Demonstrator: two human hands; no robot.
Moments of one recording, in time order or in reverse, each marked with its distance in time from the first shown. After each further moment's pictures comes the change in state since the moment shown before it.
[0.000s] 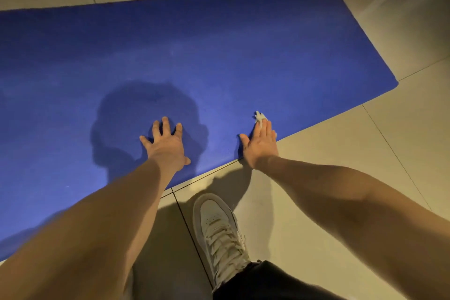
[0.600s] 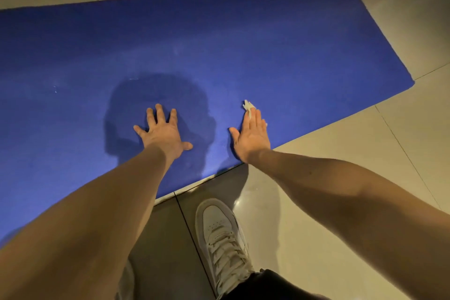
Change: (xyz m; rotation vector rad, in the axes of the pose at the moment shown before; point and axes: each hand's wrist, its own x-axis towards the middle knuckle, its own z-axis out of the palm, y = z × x) left_hand 0.030 -0.010 -0.021 -0.074 0.065 -0.073; right_hand 0.026 -0.038 0.000 0.091 0.029 -0.125
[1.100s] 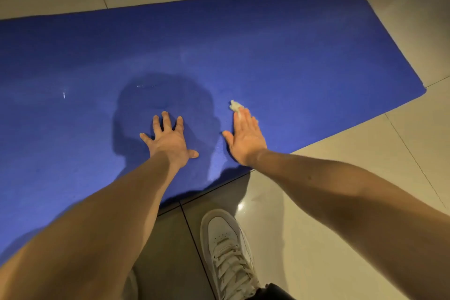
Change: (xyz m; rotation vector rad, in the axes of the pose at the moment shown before) left_hand 0.003 0.001 -0.004 -0.002 -0.038 -0.003; right_hand 0.024 -0.021 -0.005 0.089 0.064 -0.253
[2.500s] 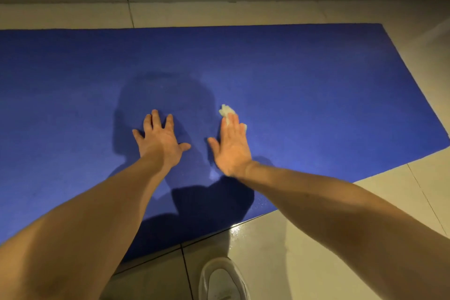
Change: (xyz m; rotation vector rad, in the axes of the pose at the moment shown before) left_hand 0.065 -0.035 -0.046 -0.073 0.190 -0.129; right_hand 0.088 -0.060 0.015 0.056 0.012 -0.134
